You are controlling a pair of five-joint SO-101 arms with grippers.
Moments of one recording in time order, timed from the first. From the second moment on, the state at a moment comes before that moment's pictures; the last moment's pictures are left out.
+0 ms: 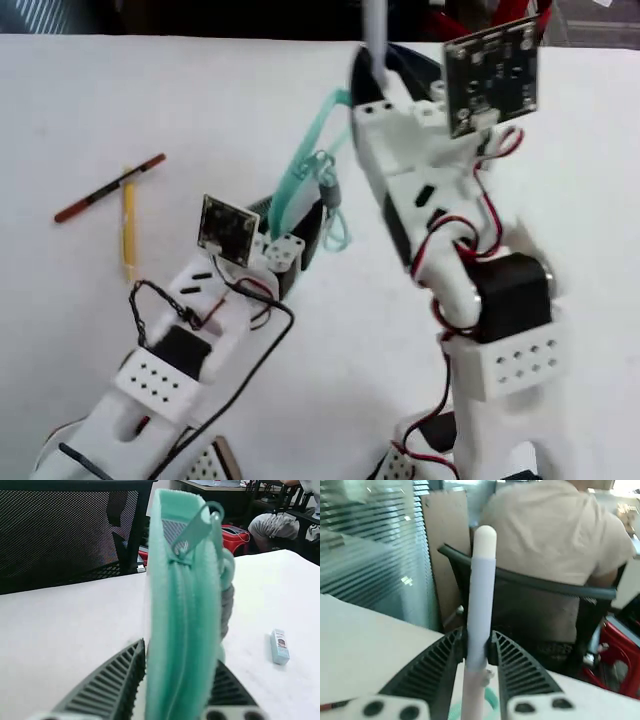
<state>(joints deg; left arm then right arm) 23.7 -57.1 76.3 4.8 6.1 -23.1 -36.1 -0.2 47.1 5.1</state>
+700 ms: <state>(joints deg) 23.8 -57.1 76.3 4.8 6.1 -22.9 -25.2 11.9 25.7 5.1</state>
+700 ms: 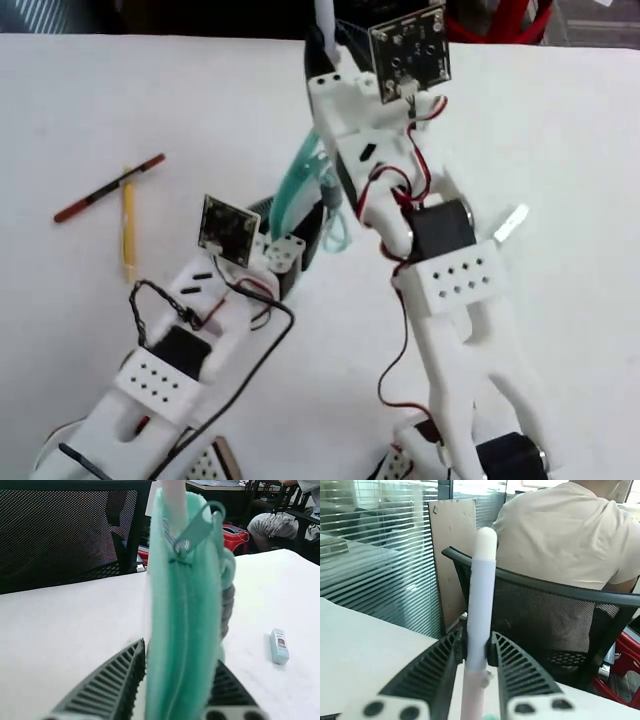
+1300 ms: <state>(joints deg) 24.0 -57.1 76.3 4.8 6.0 -23.2 -42.4 27.3 30.8 5.1</state>
